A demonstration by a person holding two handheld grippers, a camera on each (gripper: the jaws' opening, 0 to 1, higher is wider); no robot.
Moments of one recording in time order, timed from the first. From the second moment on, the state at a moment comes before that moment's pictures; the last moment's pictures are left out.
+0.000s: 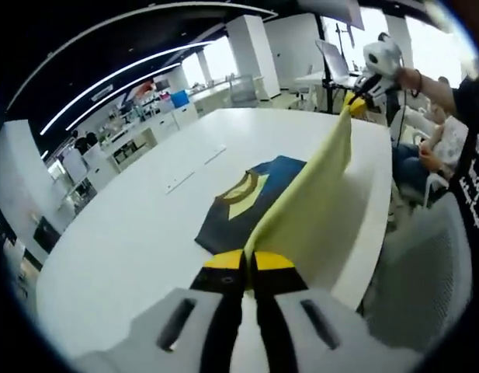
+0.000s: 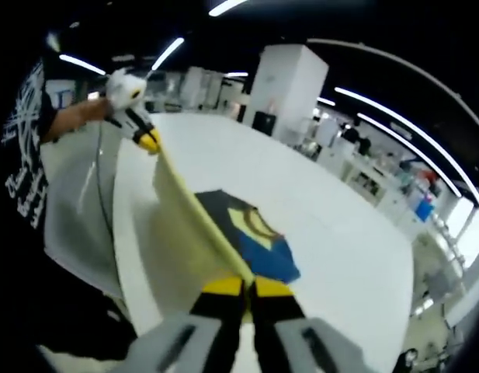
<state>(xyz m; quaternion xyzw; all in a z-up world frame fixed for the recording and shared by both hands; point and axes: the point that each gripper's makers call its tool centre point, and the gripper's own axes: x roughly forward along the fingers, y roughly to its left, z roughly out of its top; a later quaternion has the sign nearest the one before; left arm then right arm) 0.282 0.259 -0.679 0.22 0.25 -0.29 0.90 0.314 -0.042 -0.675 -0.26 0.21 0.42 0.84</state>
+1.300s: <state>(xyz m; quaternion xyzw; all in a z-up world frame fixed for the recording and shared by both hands) 0.421 0.274 -0.731 0.13 0.31 -0.24 0.91 0.465 -0.032 -0.731 -0.29 0.23 0.33 0.87</state>
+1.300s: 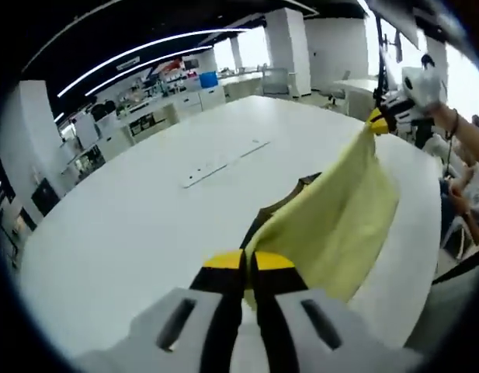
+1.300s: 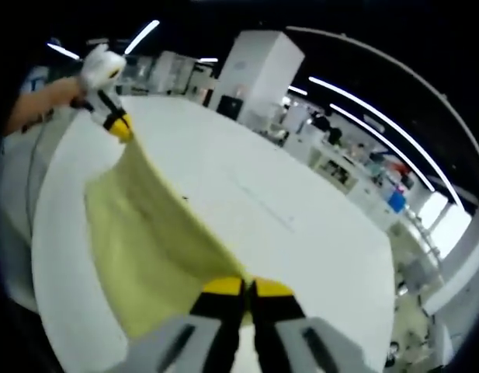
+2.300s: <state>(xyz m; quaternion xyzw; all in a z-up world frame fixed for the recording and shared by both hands) 0.466 0.286 -0.829 0.15 0.38 -0.26 0.88 0.511 -0.023 -0.836 -0.27 0.34 0.33 0.84</state>
